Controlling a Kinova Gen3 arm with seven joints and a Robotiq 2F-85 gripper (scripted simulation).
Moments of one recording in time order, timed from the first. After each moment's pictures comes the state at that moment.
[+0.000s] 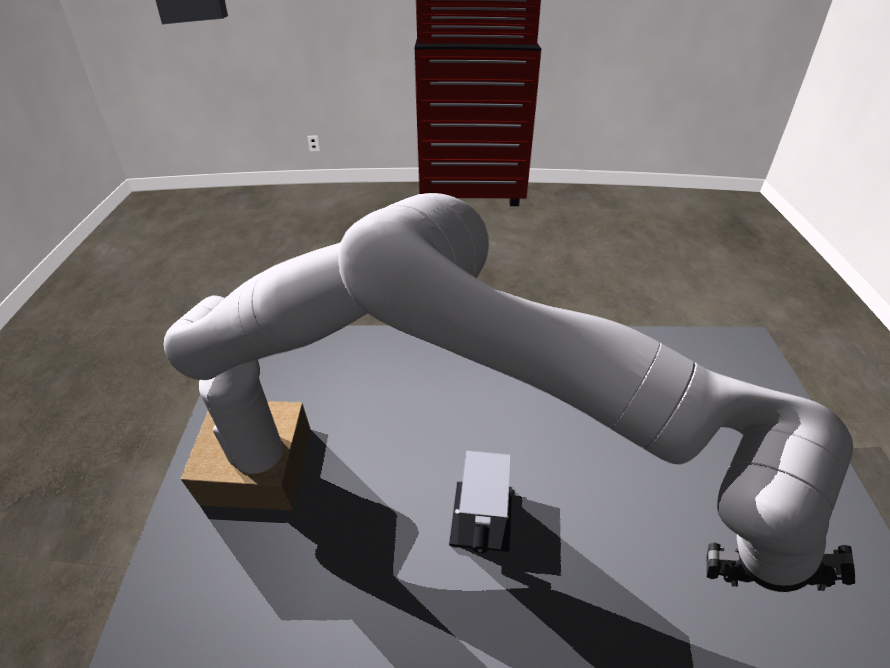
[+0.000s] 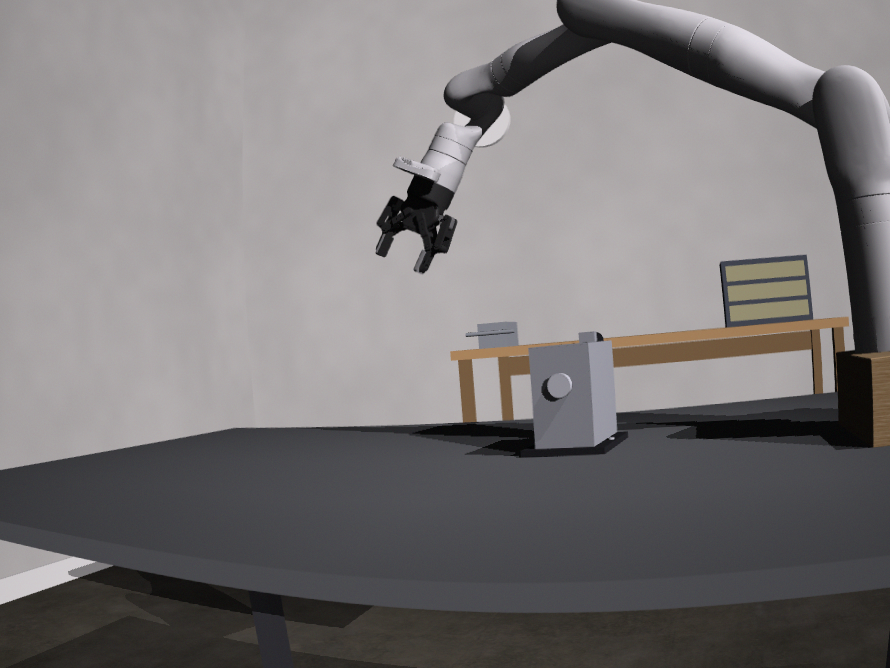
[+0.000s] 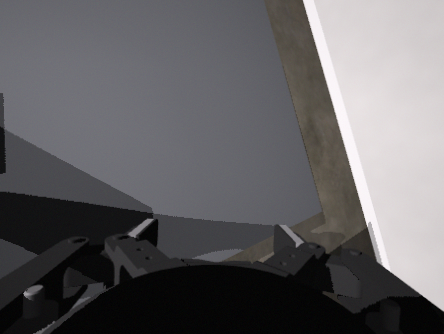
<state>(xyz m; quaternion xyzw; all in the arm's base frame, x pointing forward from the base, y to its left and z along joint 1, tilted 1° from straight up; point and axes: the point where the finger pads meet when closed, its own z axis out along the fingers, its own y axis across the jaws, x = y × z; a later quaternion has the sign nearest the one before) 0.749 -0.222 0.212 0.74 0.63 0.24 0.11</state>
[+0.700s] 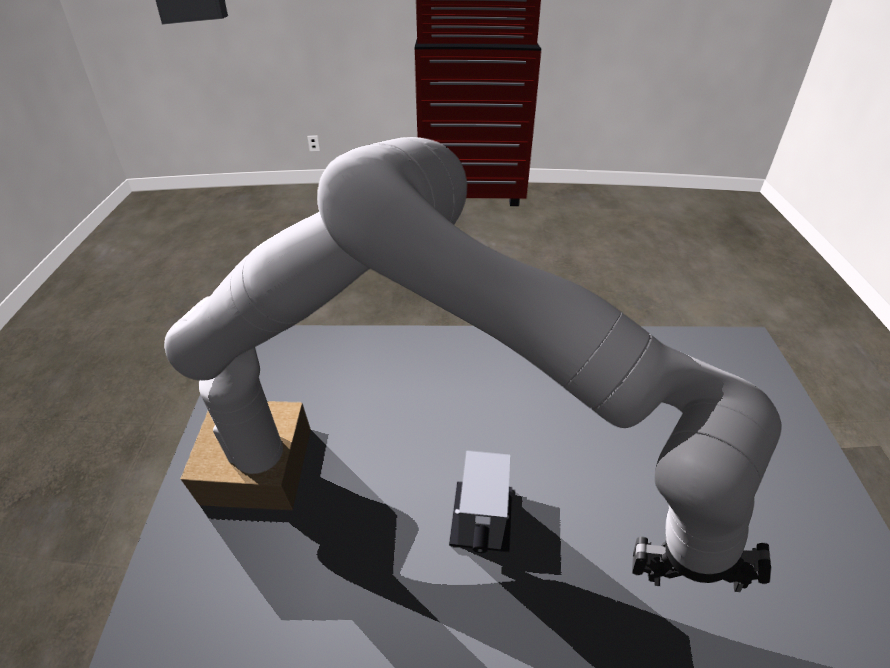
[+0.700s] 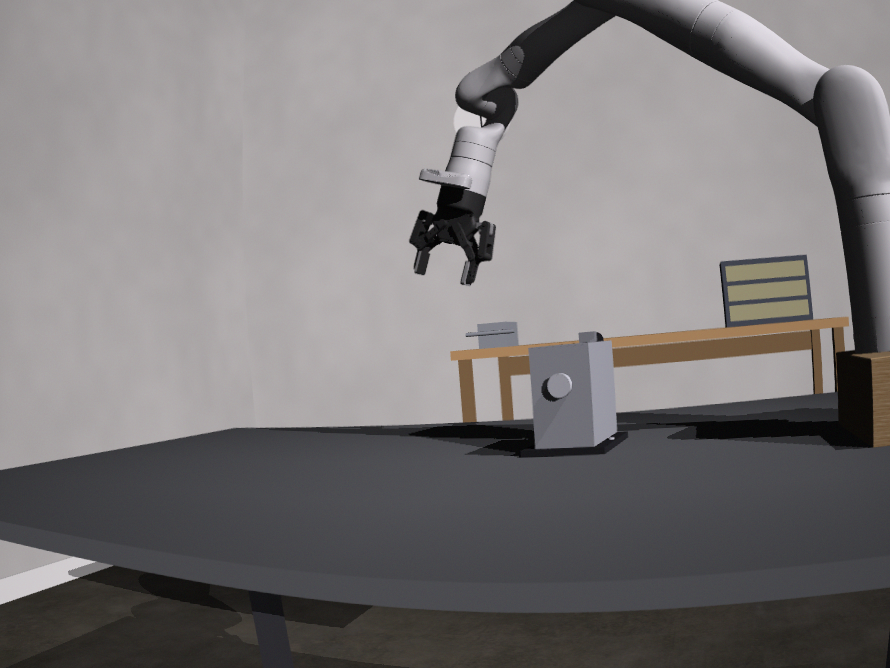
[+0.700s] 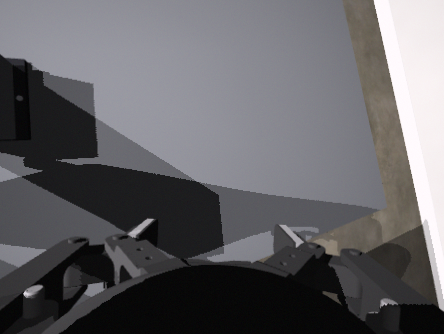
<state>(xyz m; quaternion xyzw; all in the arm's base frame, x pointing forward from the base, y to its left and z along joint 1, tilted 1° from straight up) 0.669 -0.212 0.175 0.74 0.65 0.15 0.09</state>
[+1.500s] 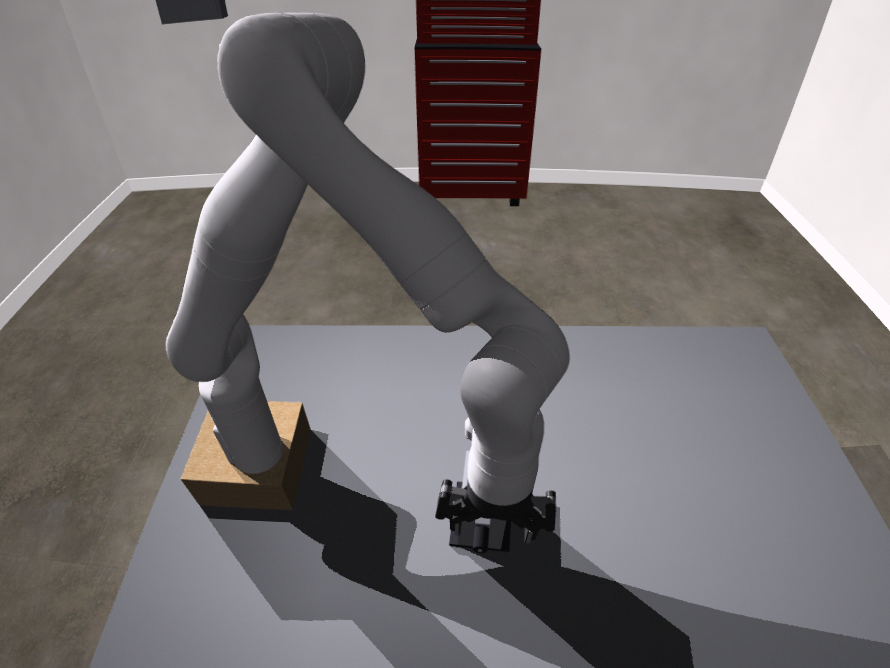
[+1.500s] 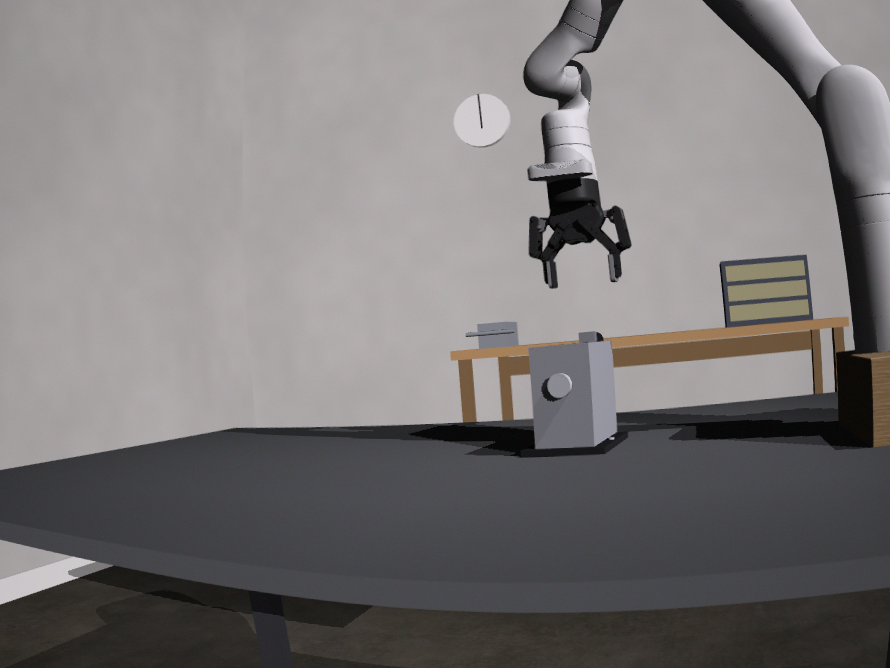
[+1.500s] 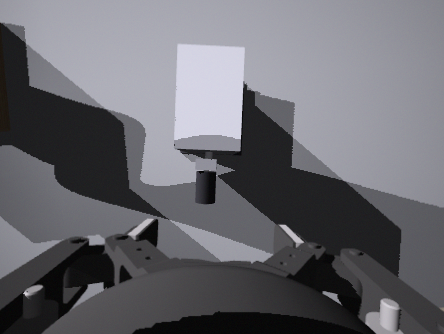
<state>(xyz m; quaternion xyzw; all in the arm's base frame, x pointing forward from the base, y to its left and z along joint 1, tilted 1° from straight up) 0.421 -0.152 0.132 0.71 0.70 0.01 0.01</state>
